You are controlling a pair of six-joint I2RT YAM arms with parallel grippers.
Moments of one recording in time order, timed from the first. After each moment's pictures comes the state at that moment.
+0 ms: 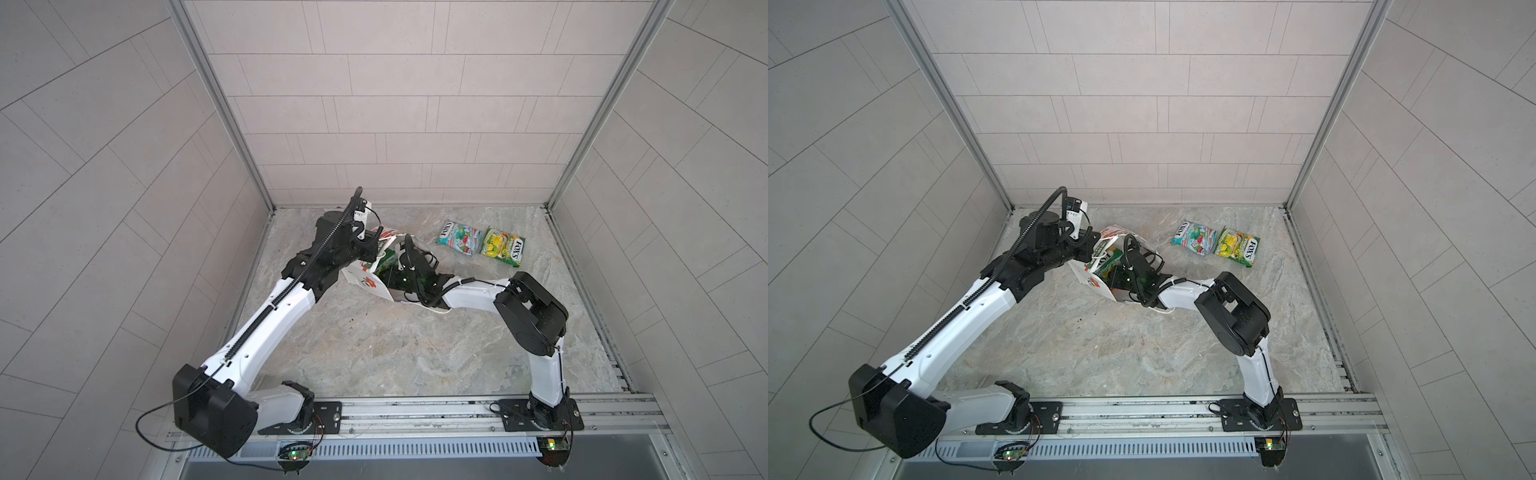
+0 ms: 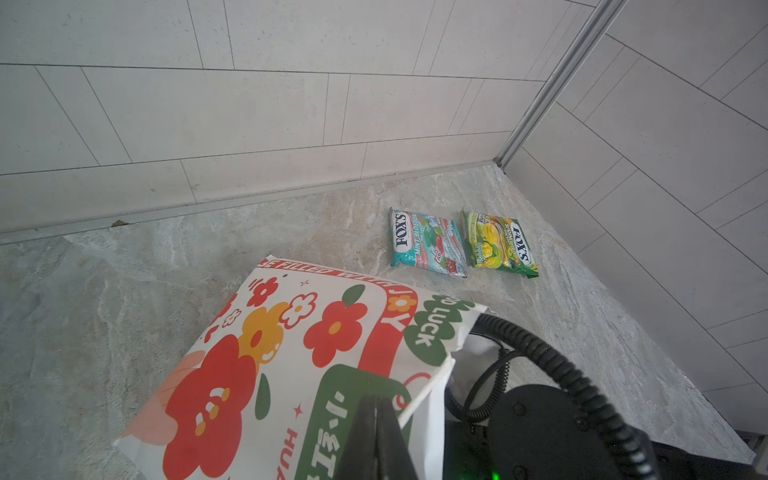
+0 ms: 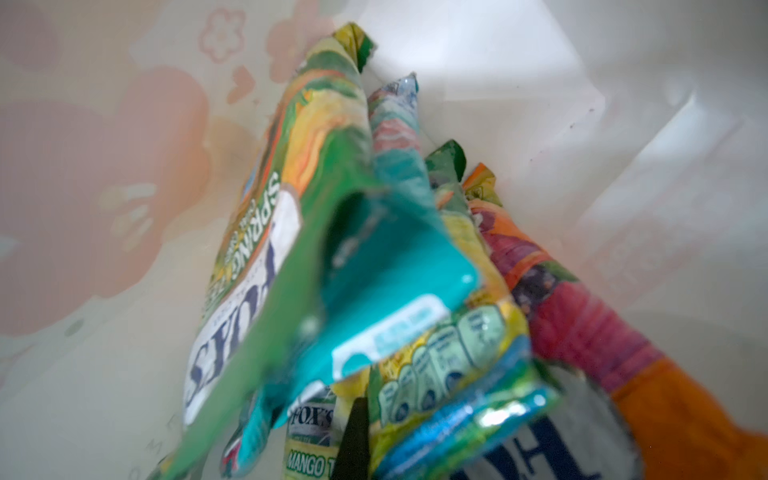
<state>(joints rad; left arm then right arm) -0.42 1.26 1.19 -0.38 0.11 -0.19 0.74 1.97 1.20 0.25 -0.09 0.85</state>
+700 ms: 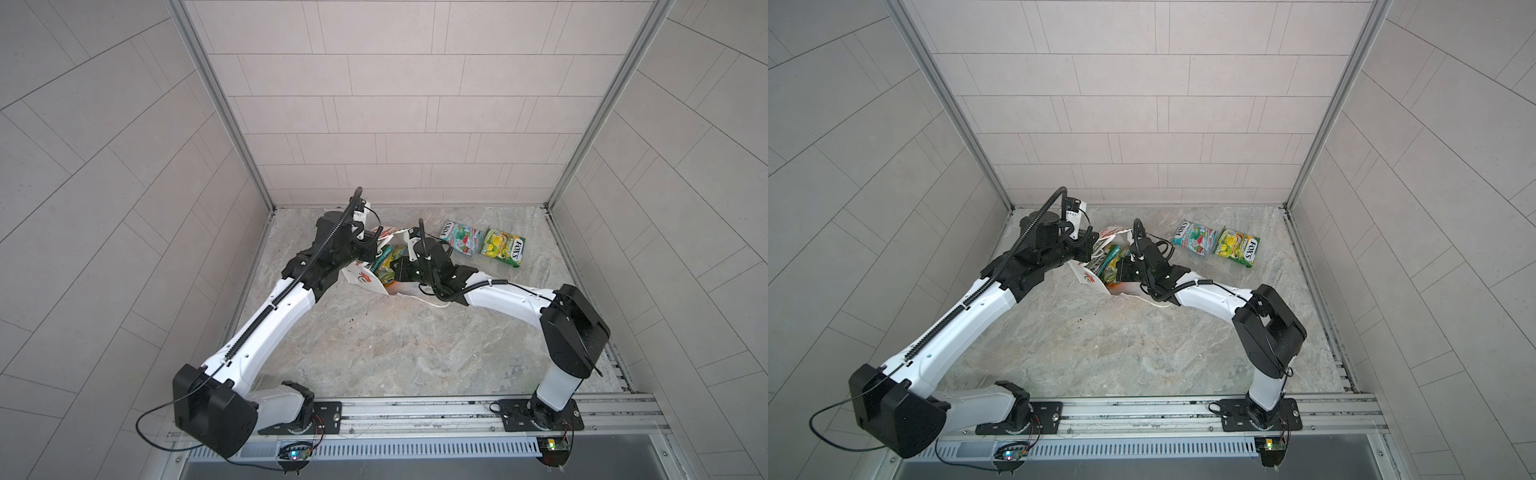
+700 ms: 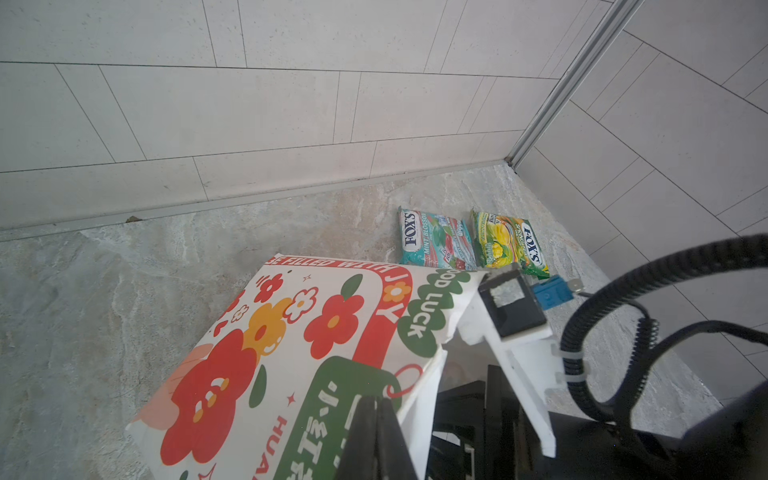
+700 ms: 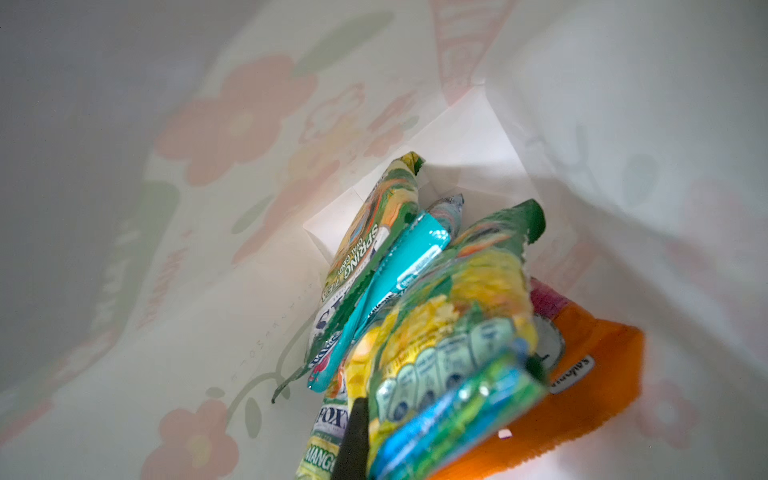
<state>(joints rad) -0.42 1.26 1.19 -0.39 0.09 -0.19 0.73 1.72 1.20 0.03 -0.06 0.67</state>
